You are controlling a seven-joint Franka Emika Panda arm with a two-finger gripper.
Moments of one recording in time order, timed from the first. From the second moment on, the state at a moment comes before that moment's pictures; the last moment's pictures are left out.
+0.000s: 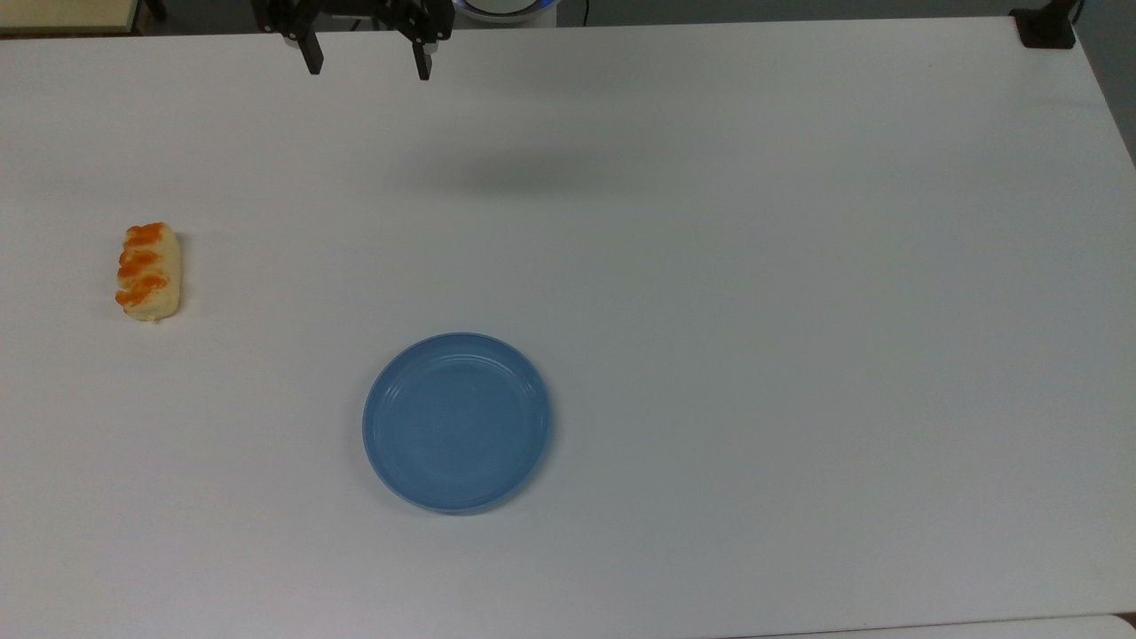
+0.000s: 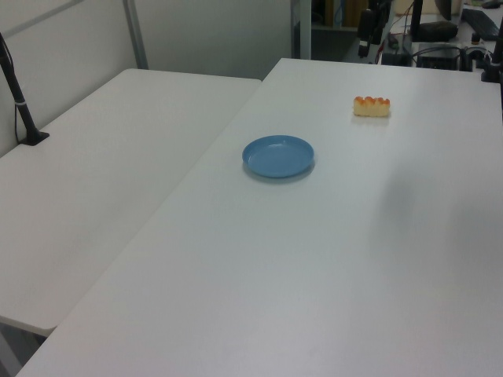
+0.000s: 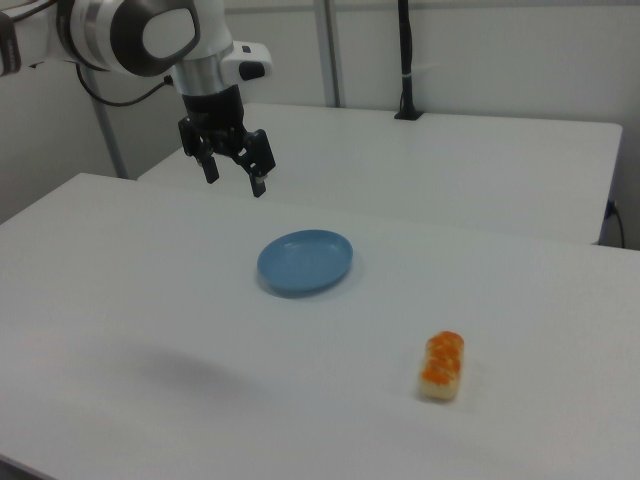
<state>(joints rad) -0.01 0.02 -0.10 -1.62 0.04 1.74 -0.05</state>
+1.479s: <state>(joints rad) -0.08 0.02 -0.10 -1.63 0.03 1.74 -0.18</state>
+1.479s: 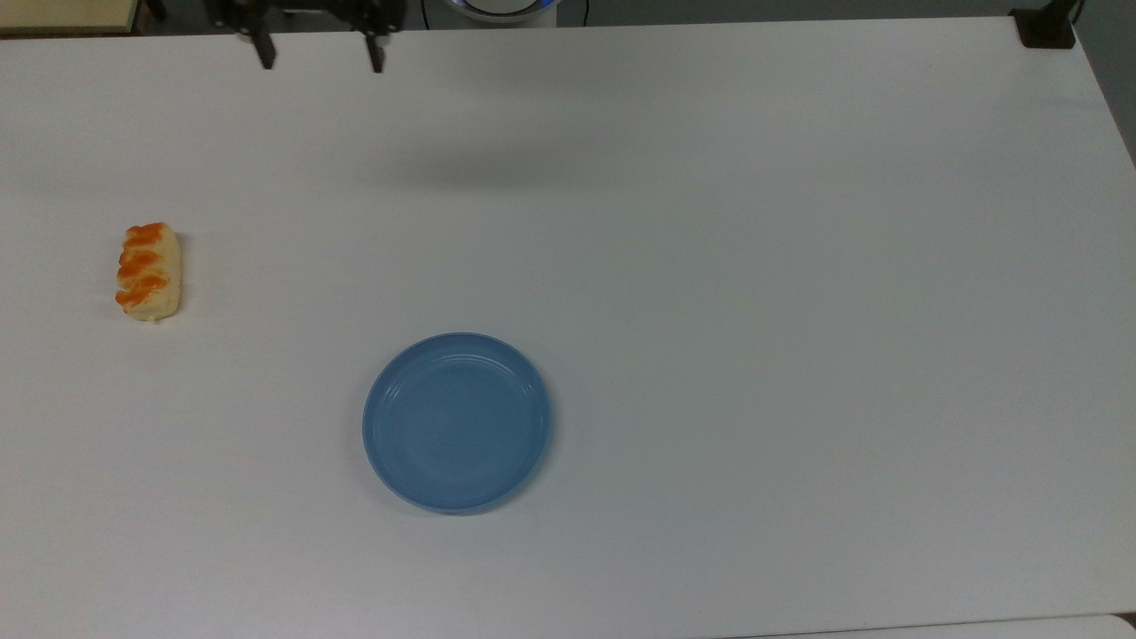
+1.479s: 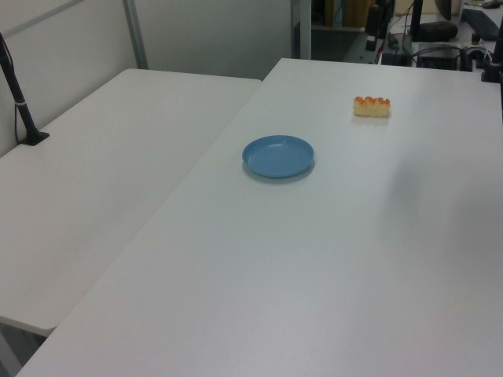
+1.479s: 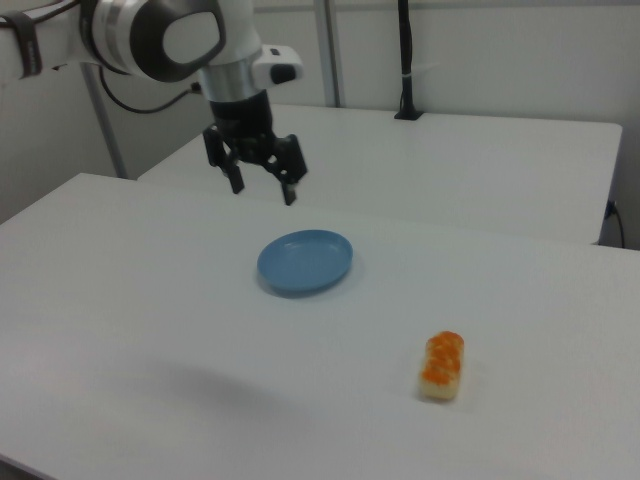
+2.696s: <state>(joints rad) -0.43 0.40 -0.10 -1.72 -0.08 2.32 -0.50</state>
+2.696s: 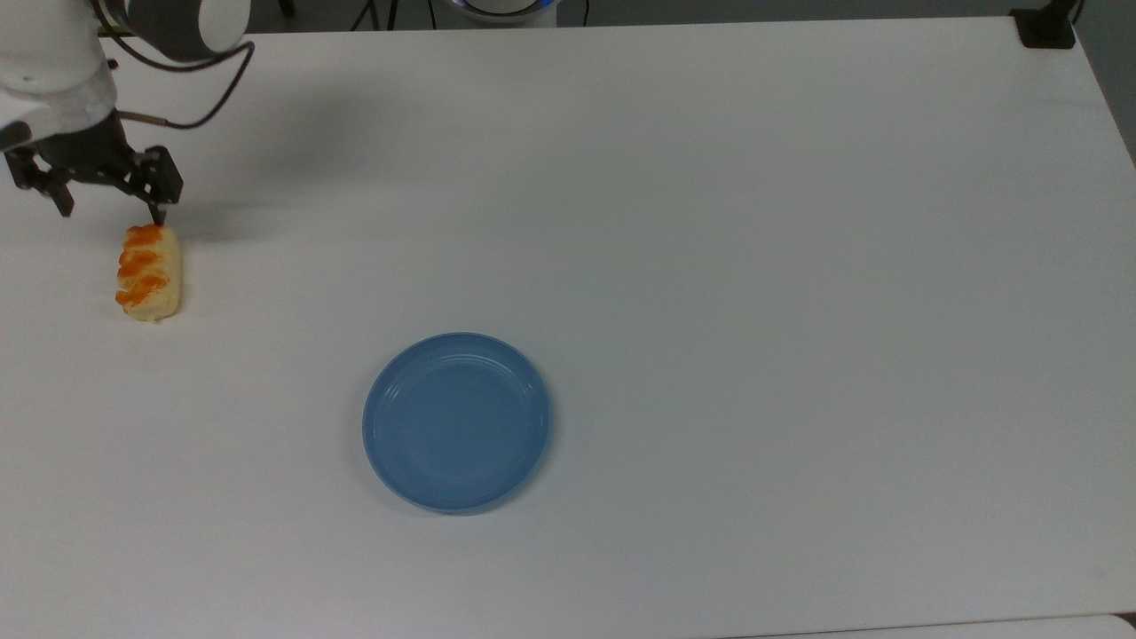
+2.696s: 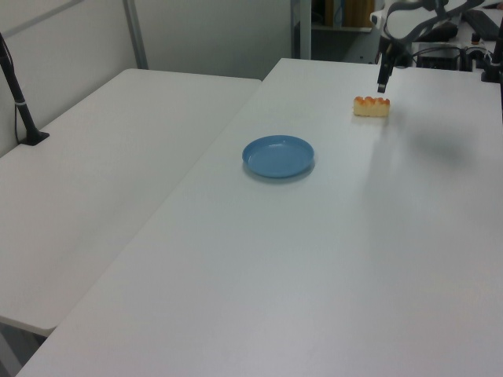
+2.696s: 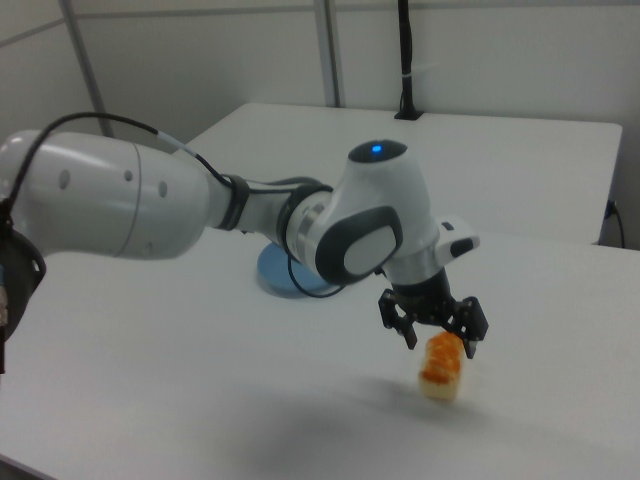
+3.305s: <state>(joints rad) -0.43 0.46 -0.10 -1.79 0.00 2.49 -0.48</state>
